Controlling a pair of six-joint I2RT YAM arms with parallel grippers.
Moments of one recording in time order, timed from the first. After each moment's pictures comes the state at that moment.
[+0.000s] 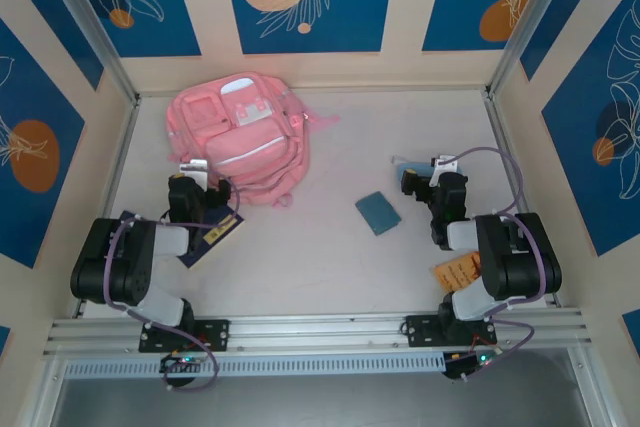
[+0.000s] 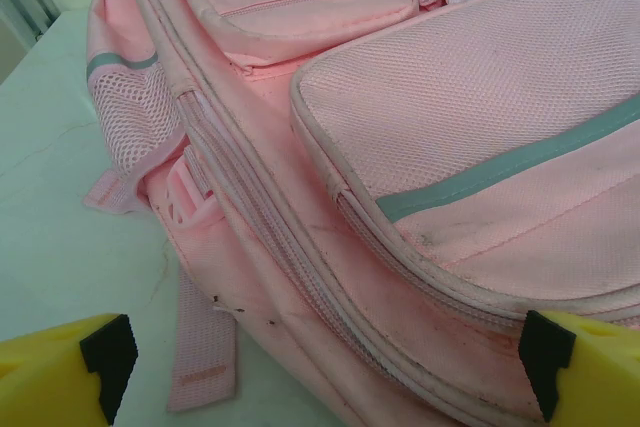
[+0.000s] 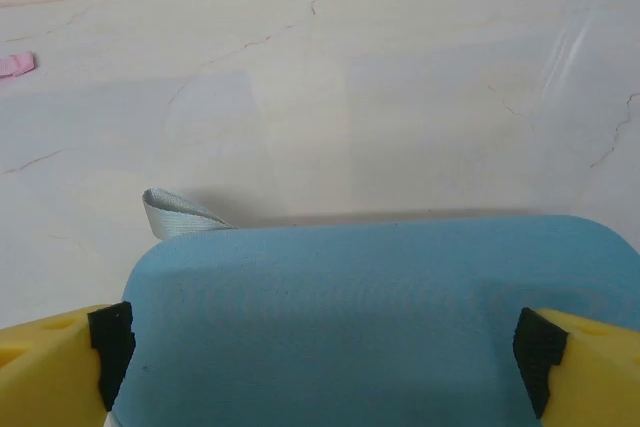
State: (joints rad) left arm -0.08 1.53 0.37 0.76 -0.11 0.05; right arm 0.04 1.52 0.36 0.74 0.06 0.11
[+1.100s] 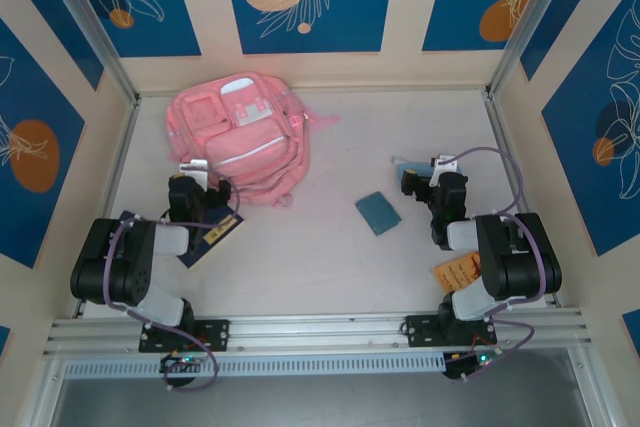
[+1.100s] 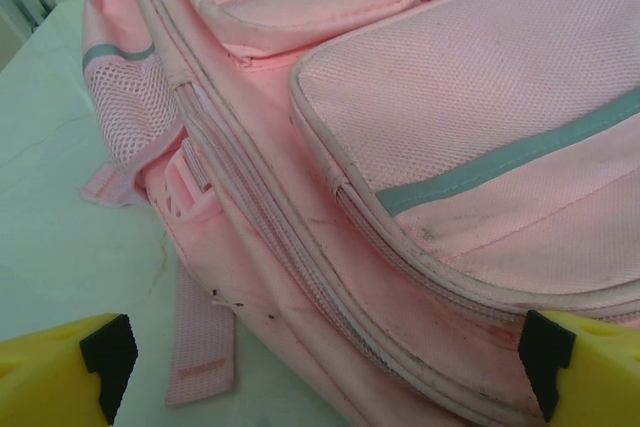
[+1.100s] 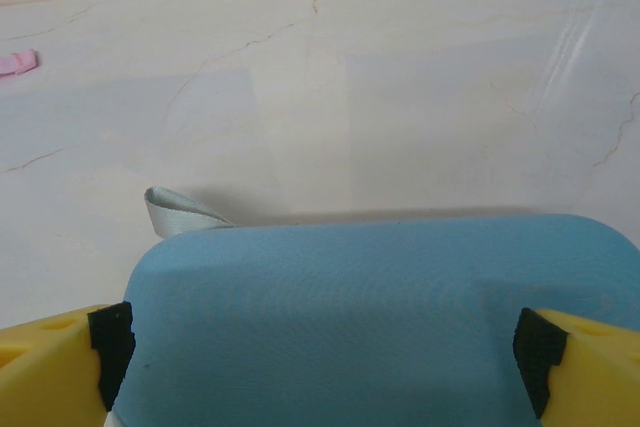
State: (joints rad) left arm -0.08 1.52 0.39 0.72 -0.11 0.05; right arm 0.04 1.51 0.37 0.73 0.05 0.11
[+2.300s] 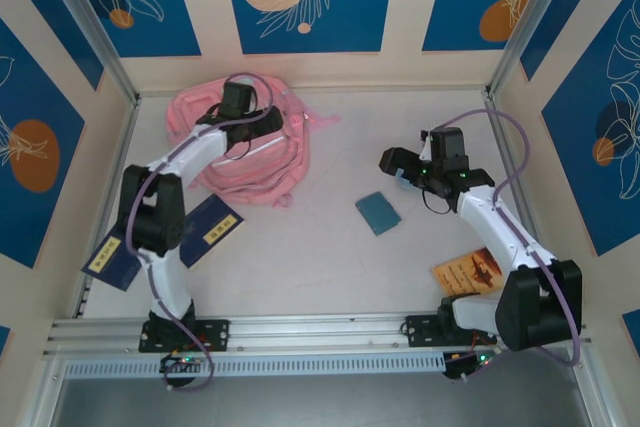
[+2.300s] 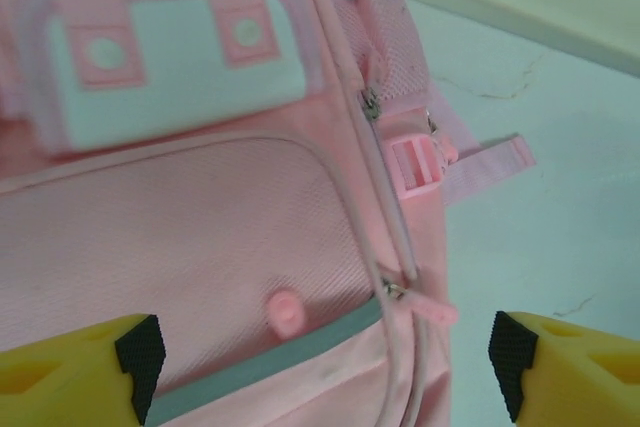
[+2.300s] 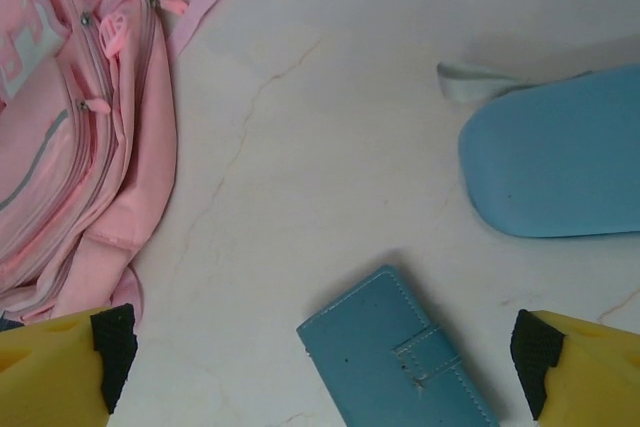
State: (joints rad) left arm -0.31 1.97 1.57 -0.38 0.03 -0.53; right arm 0.18 1.26 0.91 -0.45 -0.22 0.53
